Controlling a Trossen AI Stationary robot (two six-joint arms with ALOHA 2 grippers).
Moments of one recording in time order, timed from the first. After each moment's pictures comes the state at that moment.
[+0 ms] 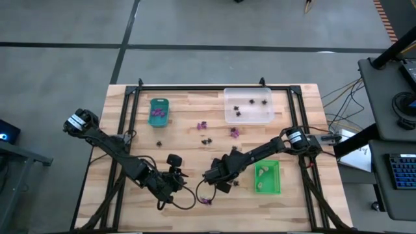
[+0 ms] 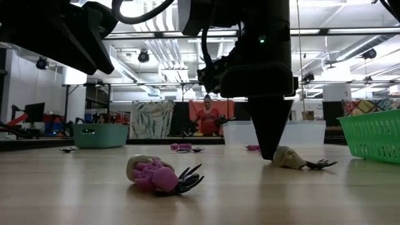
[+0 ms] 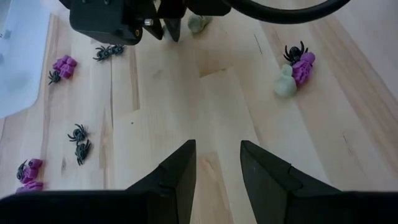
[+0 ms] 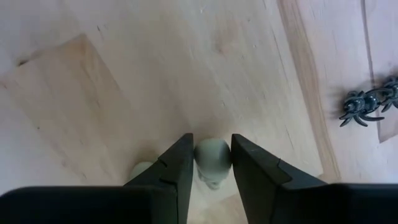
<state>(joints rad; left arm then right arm) -0.65 1.51 0.90 -0.34 -0.52 -0.18 0.31 2.19 1.67 -1.09 0.09 0.76</state>
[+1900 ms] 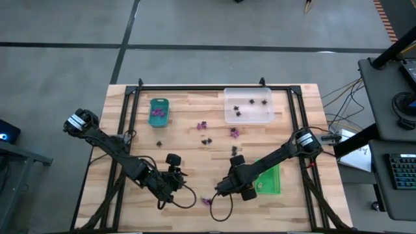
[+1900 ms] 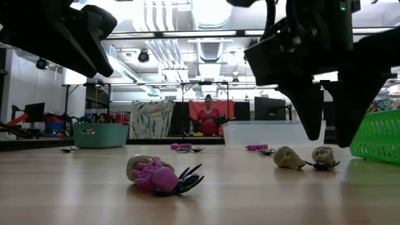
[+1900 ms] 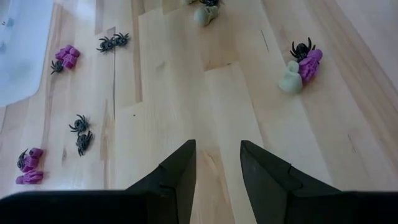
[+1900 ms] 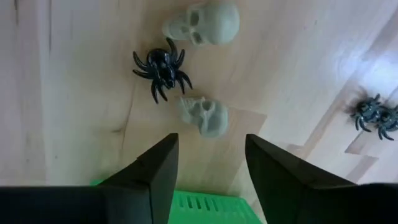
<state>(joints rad) -0.65 1.51 0.90 -0.36 -0.53 -0.22 0.43 2.10 1.57 -1.19 0.08 0.15</state>
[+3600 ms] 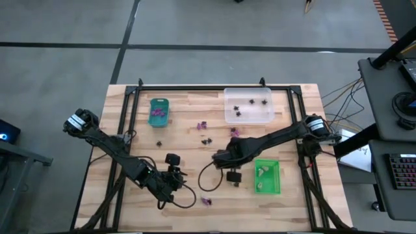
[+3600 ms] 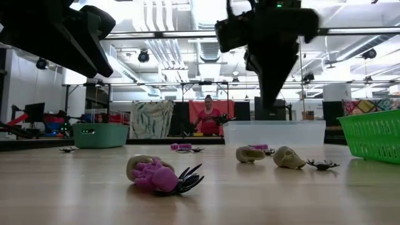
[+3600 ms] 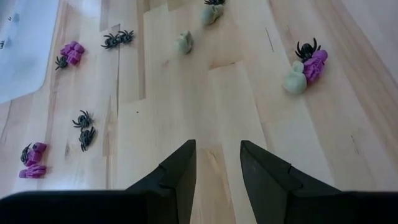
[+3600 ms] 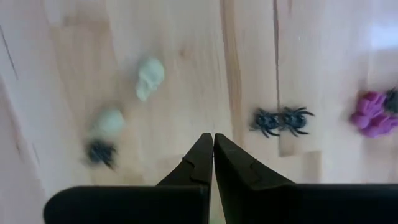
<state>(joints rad) -0.66 1.51 0.90 -0.37 -0.54 -0.25 0.23 1.92 1.51 -1.02 0.08 0.40</state>
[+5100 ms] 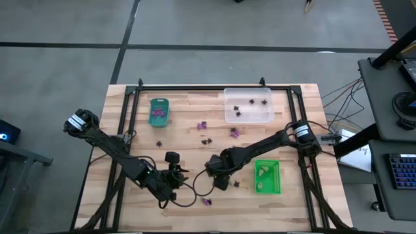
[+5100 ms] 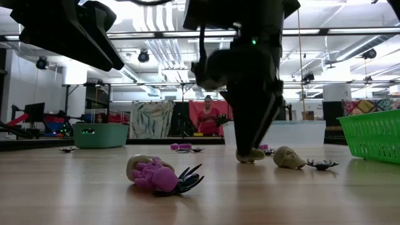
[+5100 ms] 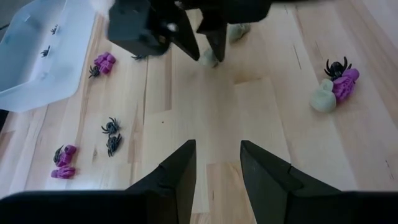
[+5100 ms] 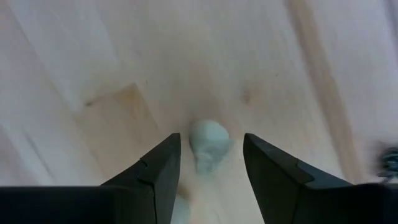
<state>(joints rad) -0.66 1.51 0.90 -0.34 -0.65 -0.25 0.25 2.10 1.51 -0.80 -0.01 0.68</state>
